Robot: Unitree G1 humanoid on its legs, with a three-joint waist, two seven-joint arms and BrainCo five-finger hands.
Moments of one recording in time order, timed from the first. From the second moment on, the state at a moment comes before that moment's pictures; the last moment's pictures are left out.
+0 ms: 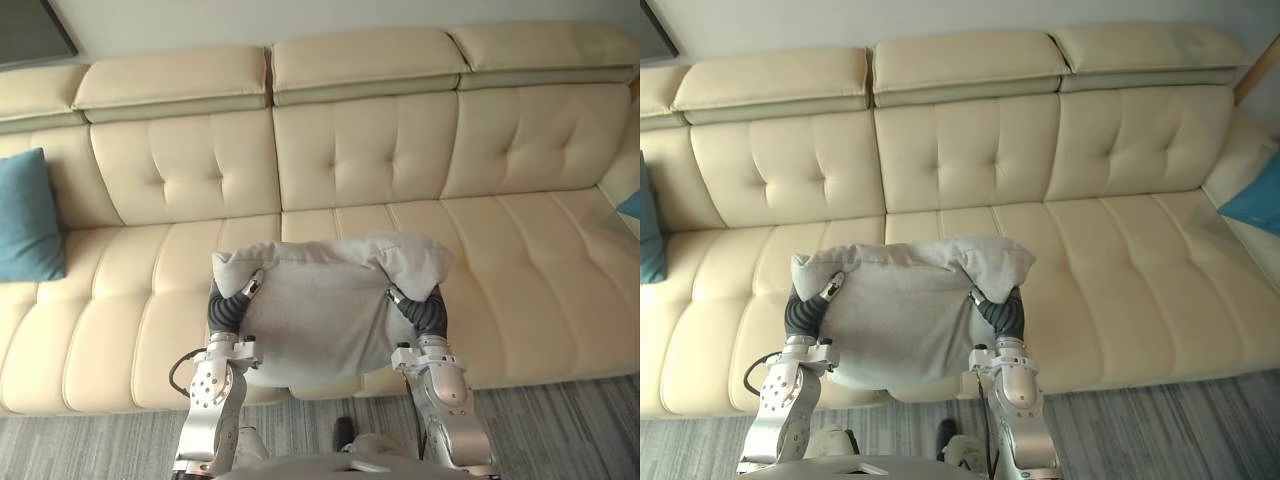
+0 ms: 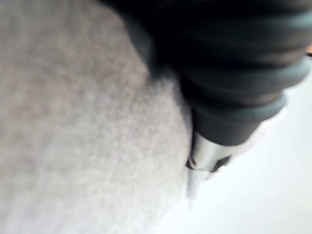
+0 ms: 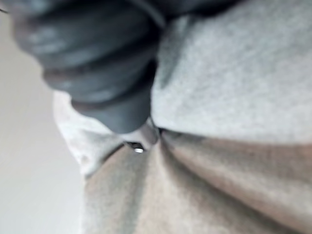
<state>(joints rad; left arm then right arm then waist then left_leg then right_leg) 0.23 -0.06 -0.14 -0.13 -0.23 -0.14 0.13 0.26 -0.05 0.09 -0.19 0.08 -0.11 -0.15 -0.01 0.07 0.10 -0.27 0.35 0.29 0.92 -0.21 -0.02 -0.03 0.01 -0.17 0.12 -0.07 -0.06</state>
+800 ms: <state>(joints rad) -0.31 0.14 -0.12 -0.02 -0.21 -0.14 0.28 -0.34 -0.05 0.06 0.14 0.07 -0.10 -0.26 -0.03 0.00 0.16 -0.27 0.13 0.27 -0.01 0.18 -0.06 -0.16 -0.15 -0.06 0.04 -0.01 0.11</state>
